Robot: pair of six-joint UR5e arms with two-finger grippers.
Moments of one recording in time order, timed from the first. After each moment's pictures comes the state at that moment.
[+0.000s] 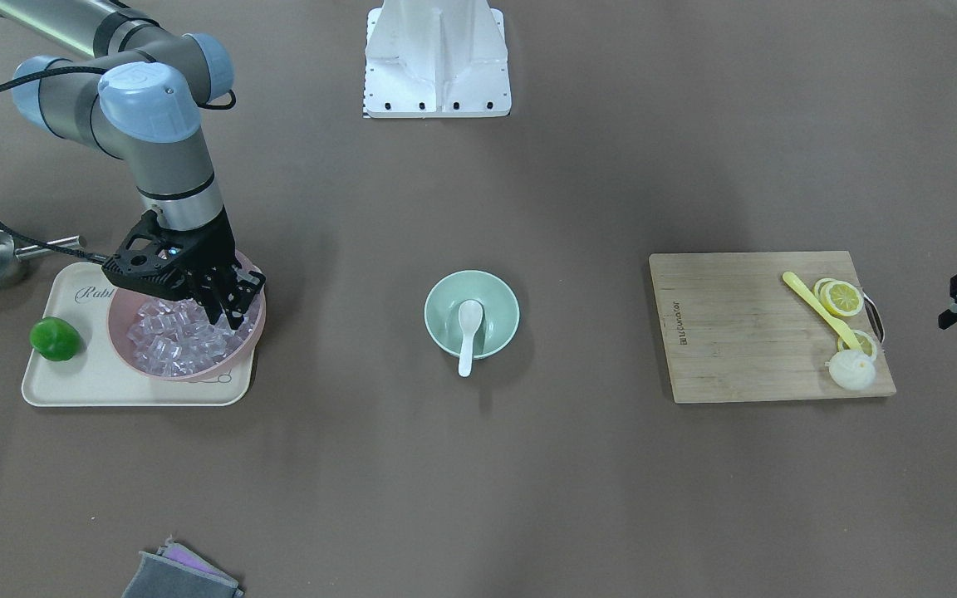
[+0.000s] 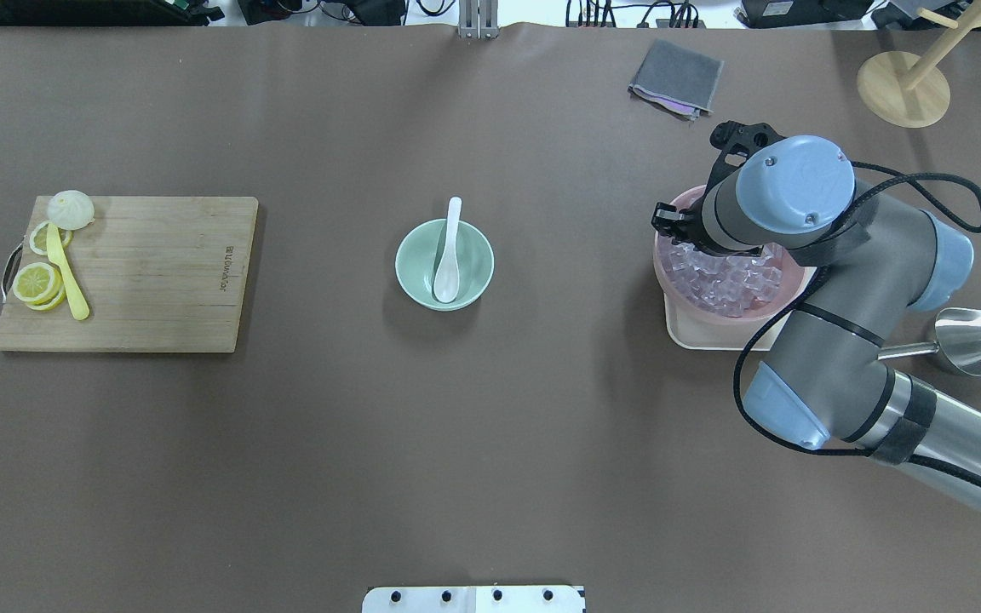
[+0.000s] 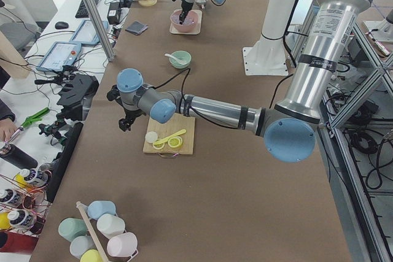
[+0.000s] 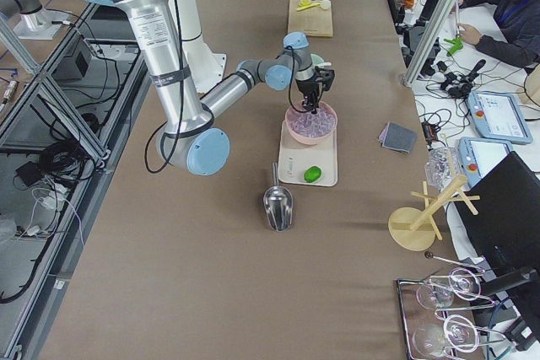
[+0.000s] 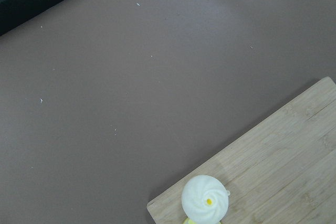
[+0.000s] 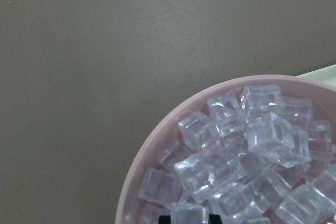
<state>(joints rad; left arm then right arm) -1.36 -1.86 -1.45 -1.96 -2.39 0.05 0.70 -1.18 1.78 -1.40 1.72 1.40</state>
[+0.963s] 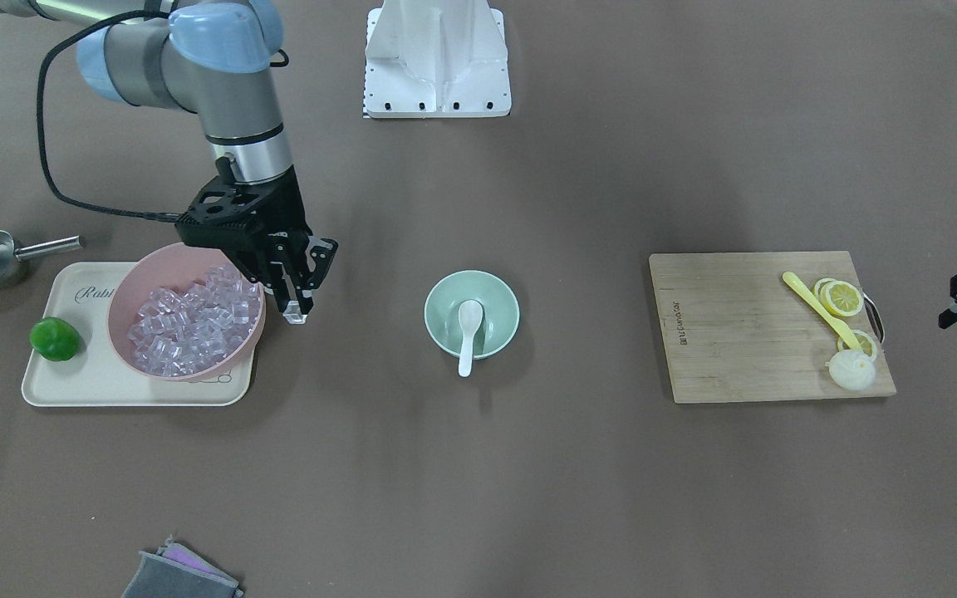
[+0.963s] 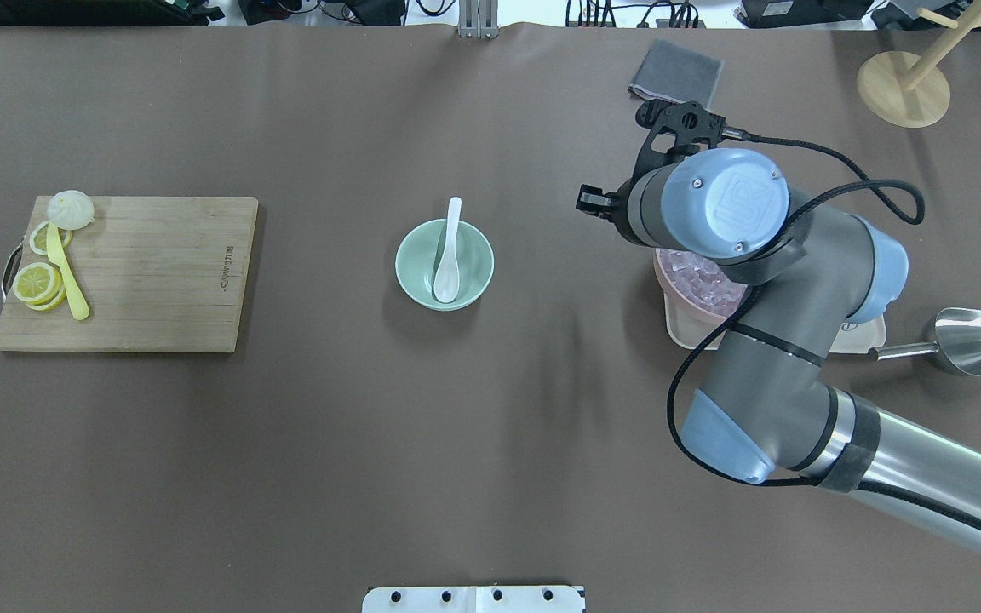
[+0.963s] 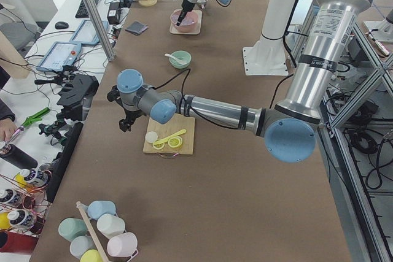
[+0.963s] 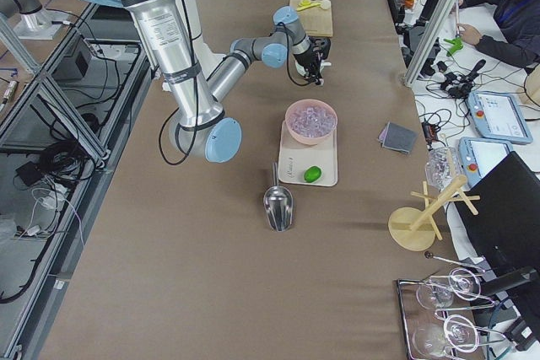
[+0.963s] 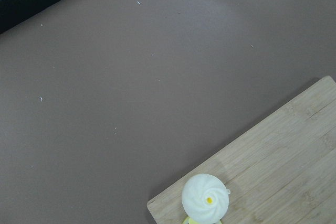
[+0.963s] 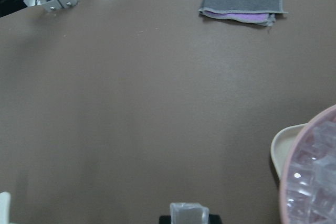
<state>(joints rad) -1.36 -1.86 -1.45 -1.96 -2.39 0.05 0.58 -1.04 1.81 -1.41 1.50 1.40</state>
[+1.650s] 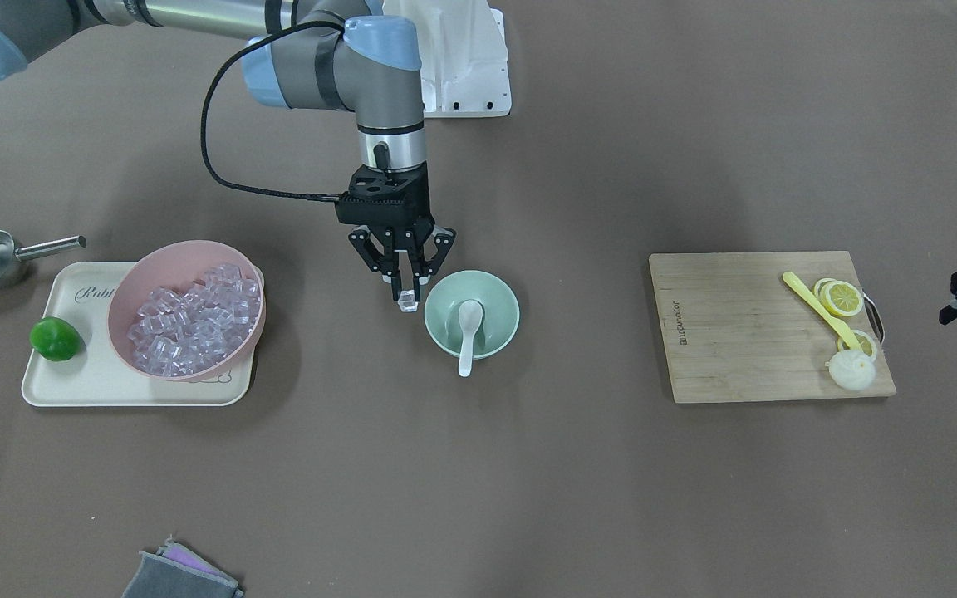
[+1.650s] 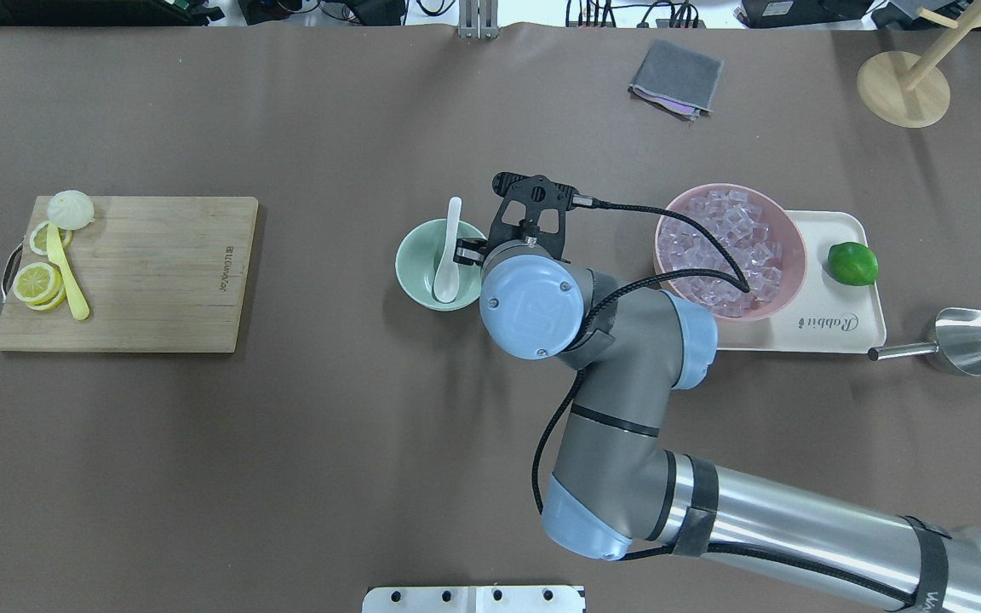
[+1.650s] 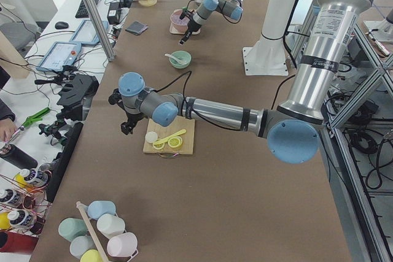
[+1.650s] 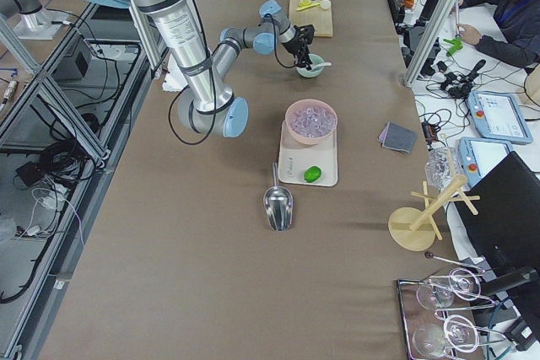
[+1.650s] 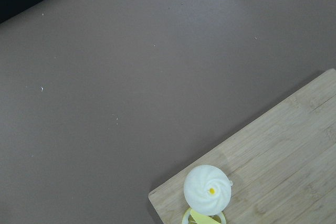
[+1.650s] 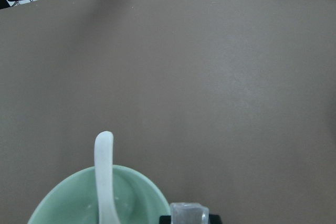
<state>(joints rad) -1.36 -1.84 -1.45 -1.96 -2.39 0.05 0.41 -0.83 1.60 -1.41 1.28 1.48</state>
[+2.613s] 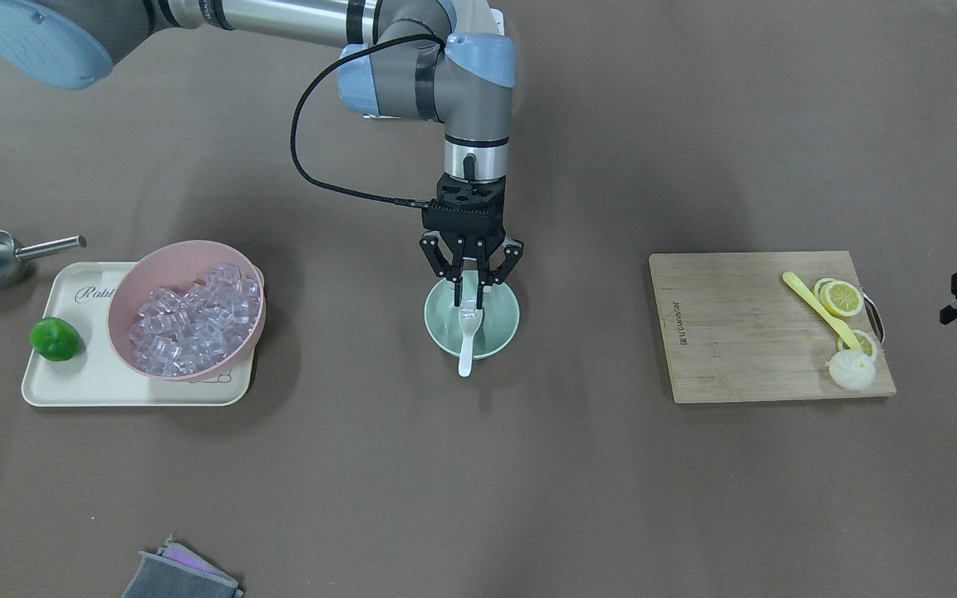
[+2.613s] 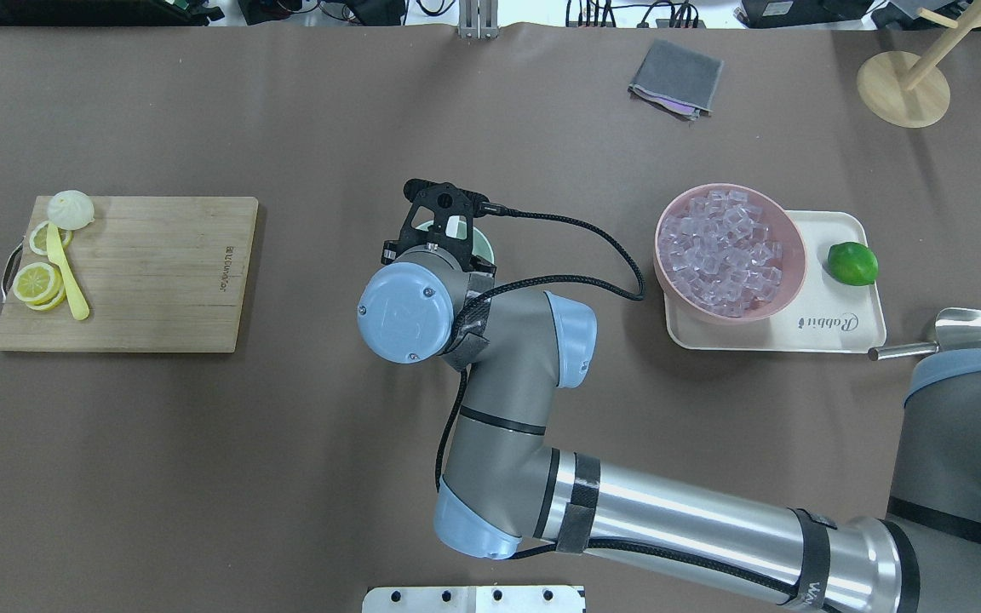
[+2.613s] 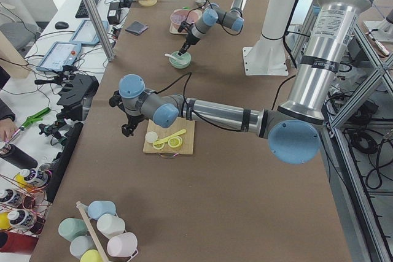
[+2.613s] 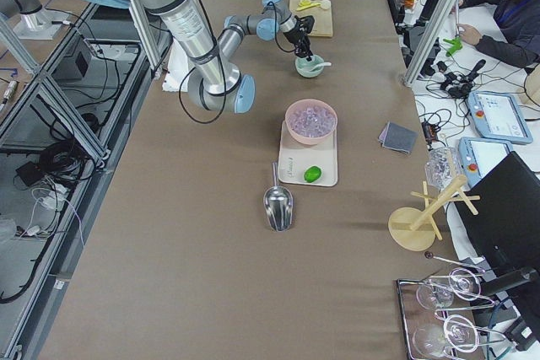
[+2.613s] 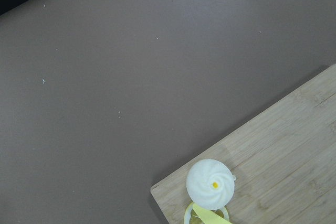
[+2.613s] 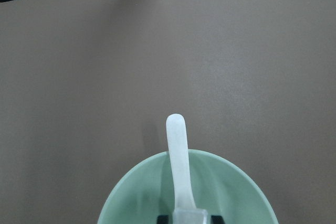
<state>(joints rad) -1.36 -1.83 -1.45 -1.96 -2.39 0.05 0.37 -0.64 1.39 -1.47 1.22 1.55</state>
